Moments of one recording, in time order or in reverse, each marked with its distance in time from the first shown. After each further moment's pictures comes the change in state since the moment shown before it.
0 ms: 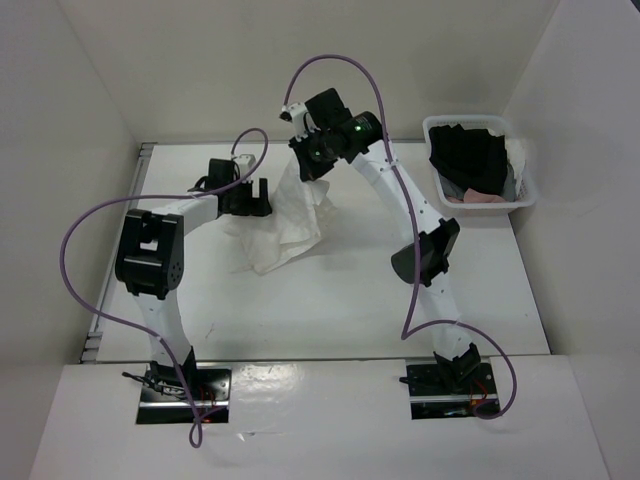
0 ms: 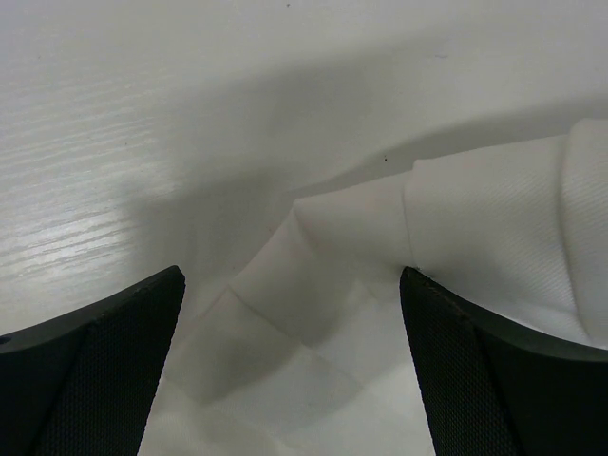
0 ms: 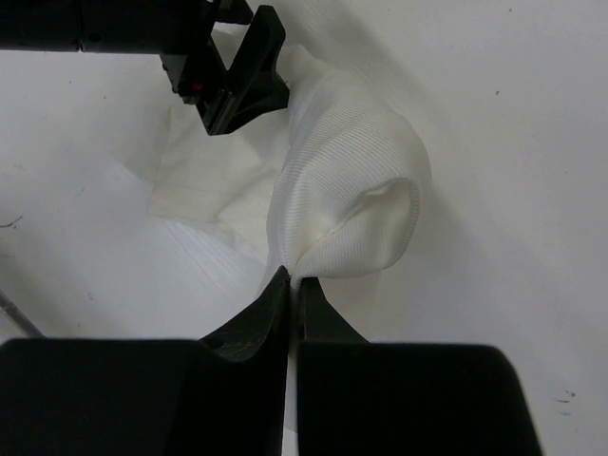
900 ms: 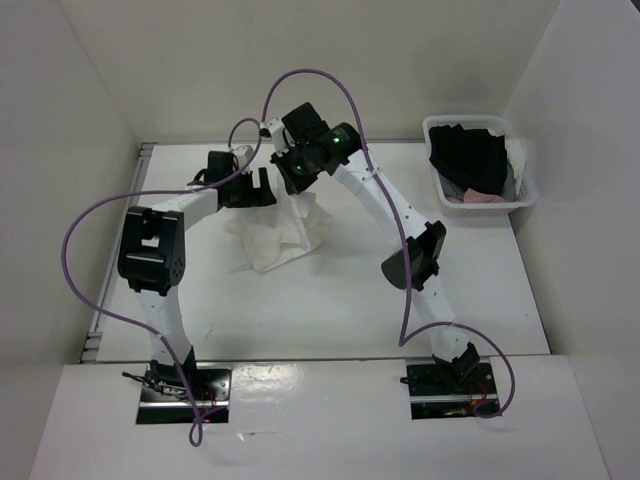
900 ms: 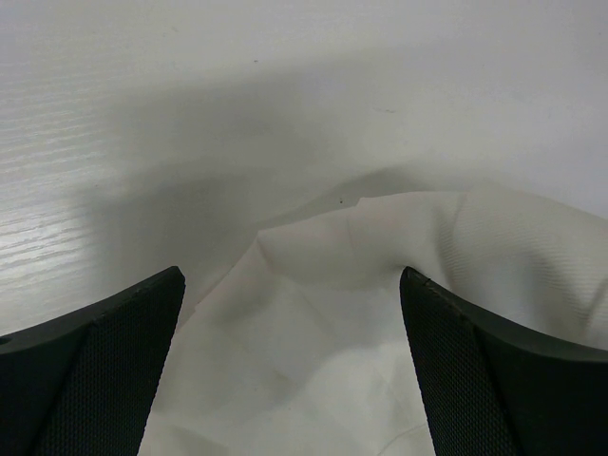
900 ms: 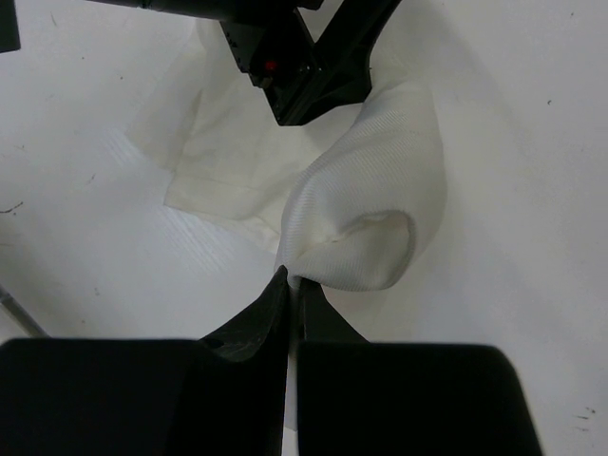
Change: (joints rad) left arm 0.005 0.041 0.085 0.005 0.069 -0.111; right arm 0.096 0.034 0.000 0.000 0.054 0.000
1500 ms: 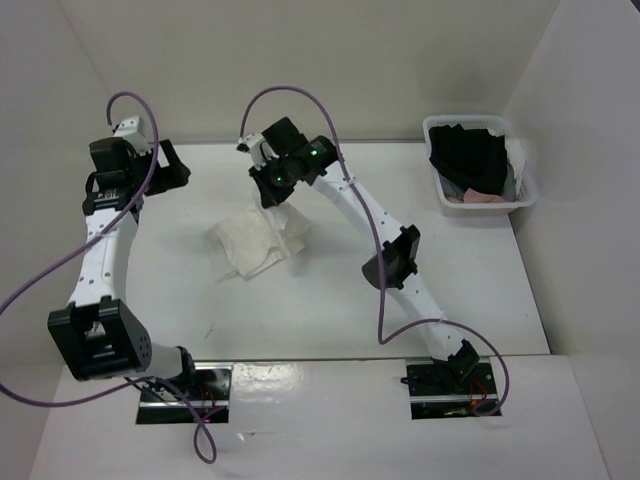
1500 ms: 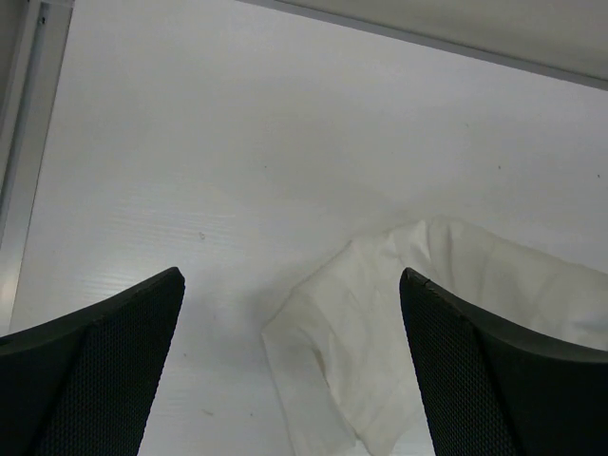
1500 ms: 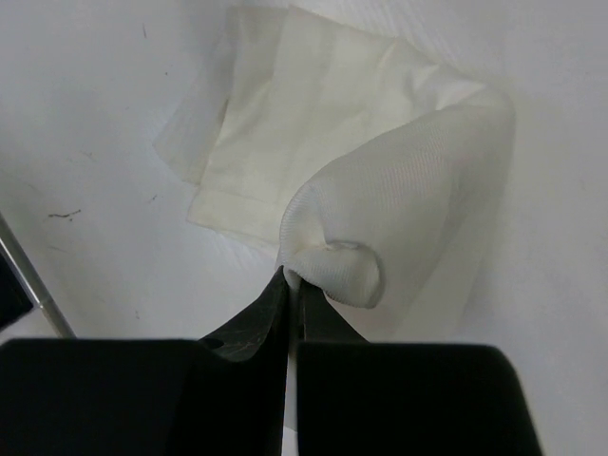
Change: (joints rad) left arm 0.376 -0.589 -0.092 -0.234 -0.059 0.057; right arm 0.045 0.183 0.198 0.008 -0.152 0.001
